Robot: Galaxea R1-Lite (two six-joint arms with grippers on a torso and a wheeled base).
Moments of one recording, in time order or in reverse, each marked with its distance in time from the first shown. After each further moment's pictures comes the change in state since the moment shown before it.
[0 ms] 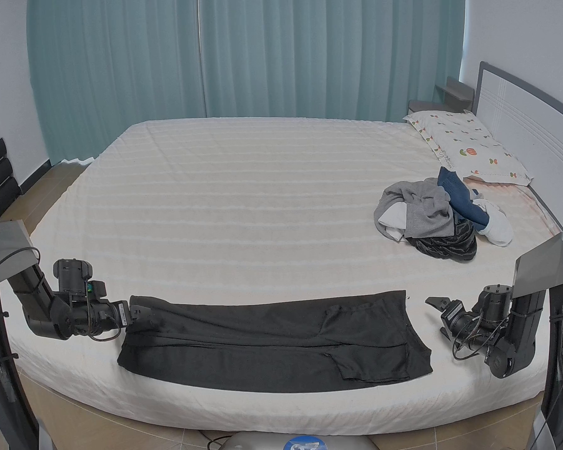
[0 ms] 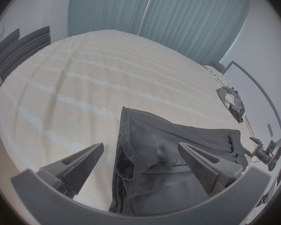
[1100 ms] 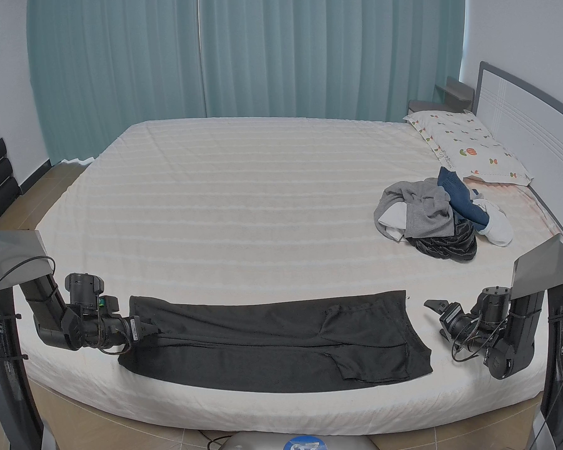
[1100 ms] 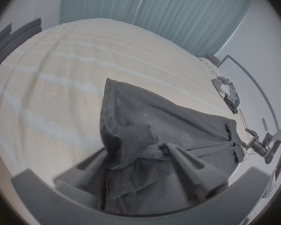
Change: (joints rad) left arm -0.033 0.086 0.026 -0.040 -0.067 0.003; right arm 0.002 0.013 0.001 0.000 0.001 -0.024
